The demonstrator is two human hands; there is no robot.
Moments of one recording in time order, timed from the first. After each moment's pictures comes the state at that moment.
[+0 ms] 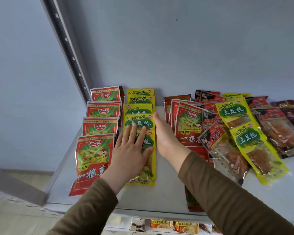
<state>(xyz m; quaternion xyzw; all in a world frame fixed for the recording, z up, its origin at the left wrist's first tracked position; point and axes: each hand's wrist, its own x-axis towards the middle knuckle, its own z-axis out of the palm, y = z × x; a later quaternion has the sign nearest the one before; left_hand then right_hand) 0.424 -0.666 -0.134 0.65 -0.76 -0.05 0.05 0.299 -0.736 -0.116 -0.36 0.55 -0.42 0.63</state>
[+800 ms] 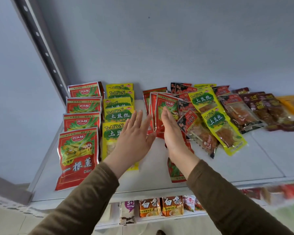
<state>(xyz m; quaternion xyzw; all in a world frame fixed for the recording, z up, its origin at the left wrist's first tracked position) 0.378 -0.658 -0.104 0.53 -0.83 -0.09 0.14 0.239 -0.645 -0.088 -0.44 0.57 -0.52 0.46</state>
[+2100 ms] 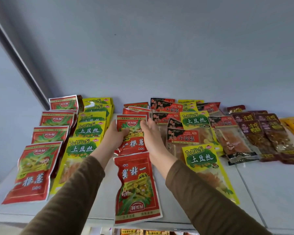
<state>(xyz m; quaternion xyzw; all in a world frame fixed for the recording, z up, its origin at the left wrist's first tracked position) 0.294 -0.739 -0.105 0.66 -0.46 -0.45 0.39 0.153 -0.713 -0.093 -0.42 0.54 -0.45 0.57</state>
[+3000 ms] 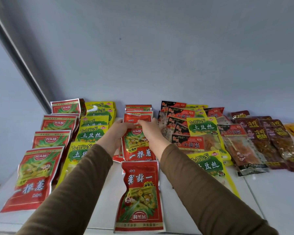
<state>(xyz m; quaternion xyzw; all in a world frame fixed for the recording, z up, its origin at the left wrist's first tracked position) 0.295 -0.784 -0.093 0.62 -0.34 -0.59 0.39 0.170 -0.780 -0.090 -0.38 0.63 -0.41 0.54</state>
